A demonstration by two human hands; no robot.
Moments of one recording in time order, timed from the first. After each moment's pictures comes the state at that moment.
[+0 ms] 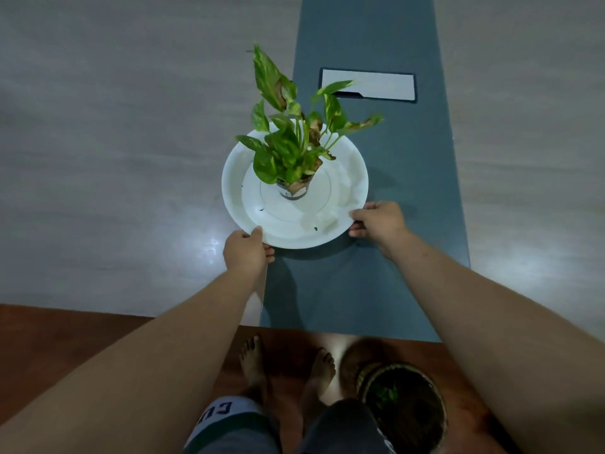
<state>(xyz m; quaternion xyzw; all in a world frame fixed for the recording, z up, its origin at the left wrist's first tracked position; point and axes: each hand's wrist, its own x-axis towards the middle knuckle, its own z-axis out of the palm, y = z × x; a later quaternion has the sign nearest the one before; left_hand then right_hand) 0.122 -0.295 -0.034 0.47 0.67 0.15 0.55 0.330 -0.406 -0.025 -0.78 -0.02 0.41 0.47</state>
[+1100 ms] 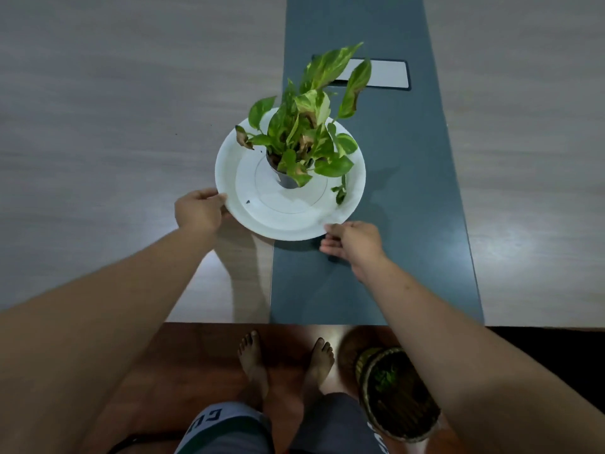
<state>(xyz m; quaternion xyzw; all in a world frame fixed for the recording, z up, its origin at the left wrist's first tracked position) 0.101 -0.194 -0.025 0.45 0.65 0.22 0.57 0.252 -0.400 -0.032 -0.72 0.09 0.44 0.53</state>
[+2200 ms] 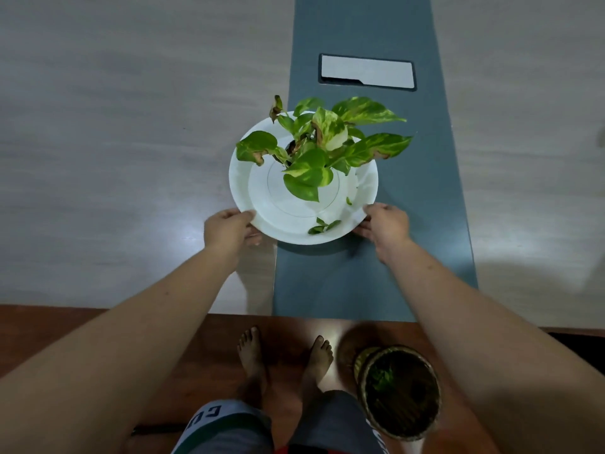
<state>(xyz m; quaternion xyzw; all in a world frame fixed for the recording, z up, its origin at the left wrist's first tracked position) 0.091 -0.249 -0.019 0.38 0.61 0.17 0.68 0.287 -0.409 -0.023 -0.72 0.13 0.35 0.58</state>
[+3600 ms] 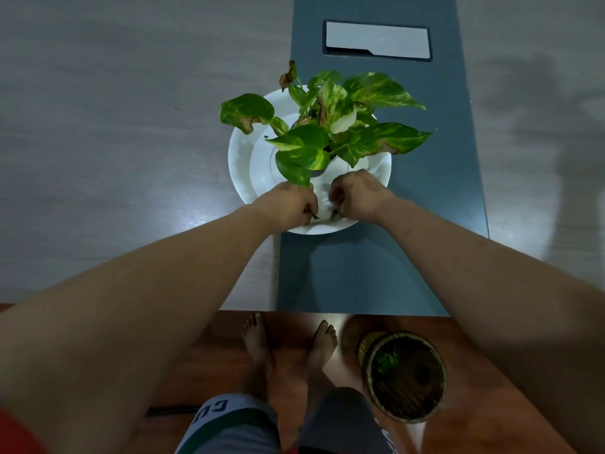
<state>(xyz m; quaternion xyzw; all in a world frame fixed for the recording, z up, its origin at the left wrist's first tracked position) 0.160 -0.244 -0.042 0.94 0.17 -0.12 0.28 0.302 -0.359 -0.029 -0.83 -0.48 0.27 0.05</state>
